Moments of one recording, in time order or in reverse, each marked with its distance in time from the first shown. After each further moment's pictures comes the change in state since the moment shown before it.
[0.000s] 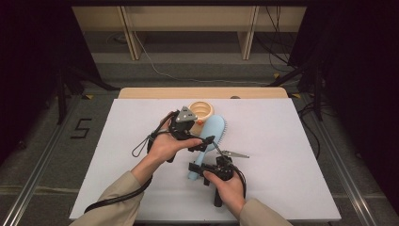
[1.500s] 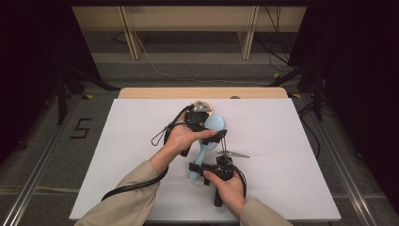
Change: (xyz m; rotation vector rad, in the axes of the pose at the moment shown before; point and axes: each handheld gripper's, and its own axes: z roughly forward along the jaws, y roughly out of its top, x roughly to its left) left arm -0.003 0.019 0.044 0.065 -0.016 -0.078; right arm -0.001 0.000 -0.001 -0.002 0.001 0.006
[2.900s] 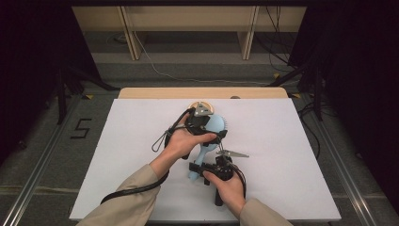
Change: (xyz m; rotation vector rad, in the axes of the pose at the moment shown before) left arm -0.012 -0.004 -0.009 -0.045 0.027 0.036; right arm 0.000 0.001 0.001 0.003 -0.020 -0.065
